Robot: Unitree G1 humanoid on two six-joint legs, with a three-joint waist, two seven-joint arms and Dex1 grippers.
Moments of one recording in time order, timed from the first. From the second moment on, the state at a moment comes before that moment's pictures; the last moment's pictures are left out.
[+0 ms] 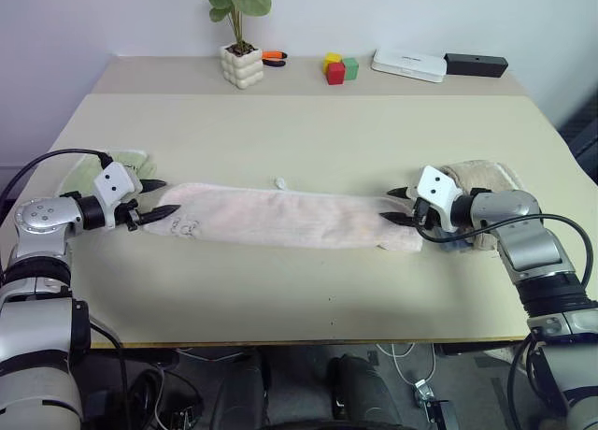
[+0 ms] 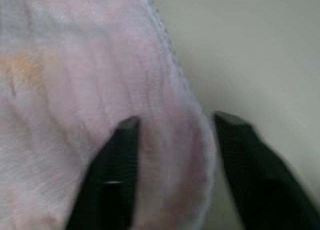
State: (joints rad) left arm -0.79 0.81 0.07 1.21 -0.09 -0.56 -1.22; right arm -0.54 -0.73 0.11 0.27 0.04 0.13 1.02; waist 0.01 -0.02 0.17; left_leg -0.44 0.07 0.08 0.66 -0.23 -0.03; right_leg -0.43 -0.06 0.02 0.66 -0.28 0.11
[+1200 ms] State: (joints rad) left arm -0.42 0.25 0.33 0.25 -0.58 0.42 -0.53; right arm -0.31 -0.17 -0.02 0.06 0.11 0.31 0.23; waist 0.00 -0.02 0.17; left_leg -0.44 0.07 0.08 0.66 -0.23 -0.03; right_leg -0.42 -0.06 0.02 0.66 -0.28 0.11
